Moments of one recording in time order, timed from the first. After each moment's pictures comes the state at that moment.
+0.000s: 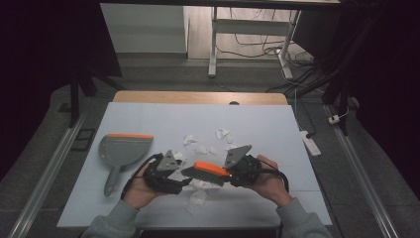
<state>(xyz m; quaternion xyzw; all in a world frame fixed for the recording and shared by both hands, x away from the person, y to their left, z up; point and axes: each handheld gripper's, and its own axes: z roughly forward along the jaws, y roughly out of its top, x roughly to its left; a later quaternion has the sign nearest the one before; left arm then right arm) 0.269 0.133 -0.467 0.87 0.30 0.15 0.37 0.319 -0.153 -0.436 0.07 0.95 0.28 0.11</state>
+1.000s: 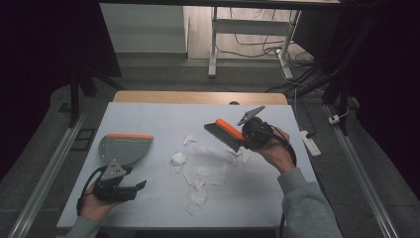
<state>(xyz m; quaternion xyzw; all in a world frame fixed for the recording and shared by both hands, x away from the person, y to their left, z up) 0.237 0.237 -0.502 0.81 0.42 0.17 0.37 0.414 -0.177 -0.405 0.23 0.93 0.24 0.16</state>
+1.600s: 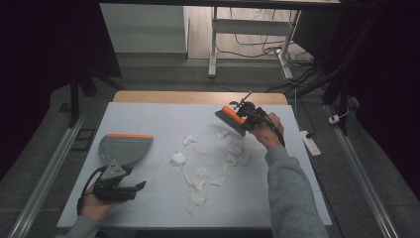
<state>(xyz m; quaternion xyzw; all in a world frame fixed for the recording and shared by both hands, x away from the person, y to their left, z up) 0.240 0.241 -0.509 0.81 0.43 0.16 0.36 0.501 -0.166 -0.440 0.30 0.92 0.13 0.20</state>
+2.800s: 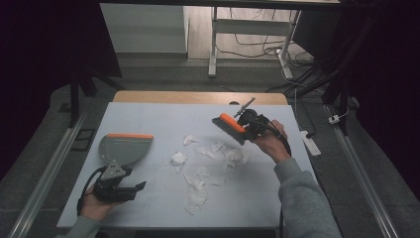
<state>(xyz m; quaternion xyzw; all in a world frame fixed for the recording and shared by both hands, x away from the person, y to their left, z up) 0.239 0.241 -0.509 0.81 0.43 0.16 0.37 0.448 -0.174 -0.416 0.30 0.92 0.15 0.17</state>
